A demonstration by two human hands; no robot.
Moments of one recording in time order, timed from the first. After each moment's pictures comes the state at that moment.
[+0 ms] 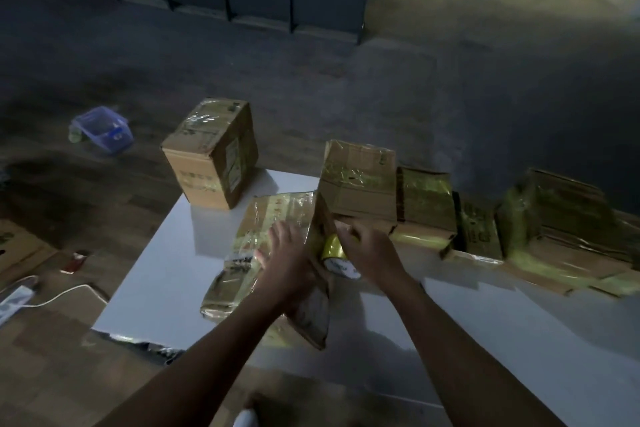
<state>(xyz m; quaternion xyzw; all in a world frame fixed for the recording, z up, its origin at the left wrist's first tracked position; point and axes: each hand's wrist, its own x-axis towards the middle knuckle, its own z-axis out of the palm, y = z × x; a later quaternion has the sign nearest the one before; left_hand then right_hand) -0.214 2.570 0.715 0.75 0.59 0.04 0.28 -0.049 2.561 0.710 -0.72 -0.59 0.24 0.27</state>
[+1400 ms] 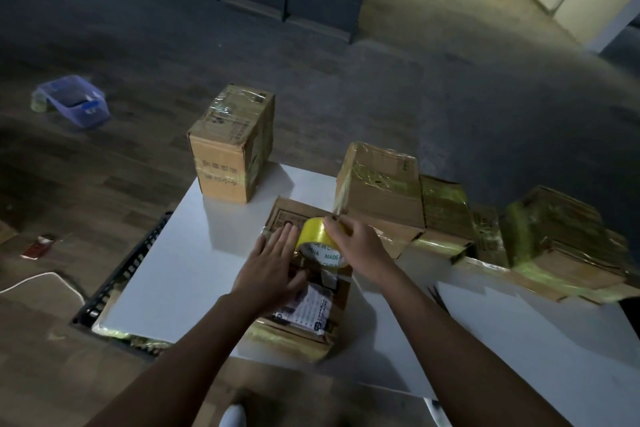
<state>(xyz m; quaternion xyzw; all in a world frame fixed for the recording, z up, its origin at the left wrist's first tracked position) -0.332 2.602 0.654 0.87 0.47 0.05 0.15 -0.144 2.591 0.722 -0.71 -0.57 0.33 0.25</state>
